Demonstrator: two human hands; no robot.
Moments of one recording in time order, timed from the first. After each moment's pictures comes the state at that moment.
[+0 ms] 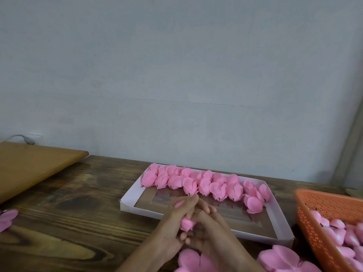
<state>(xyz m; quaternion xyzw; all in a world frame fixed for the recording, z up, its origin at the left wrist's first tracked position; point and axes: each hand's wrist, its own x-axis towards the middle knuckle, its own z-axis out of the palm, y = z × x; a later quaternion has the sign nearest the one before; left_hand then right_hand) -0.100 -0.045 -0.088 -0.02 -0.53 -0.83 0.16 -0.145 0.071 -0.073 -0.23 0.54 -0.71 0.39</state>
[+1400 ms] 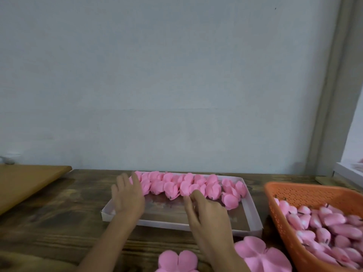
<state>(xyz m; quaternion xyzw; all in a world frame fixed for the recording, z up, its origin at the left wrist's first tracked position) -0.130 -0.122 -0.067 0.40 -0.89 0.15 0.19 -0.168 0.100 -0.065 -0.36 0.83 -0.38 -0.18</state>
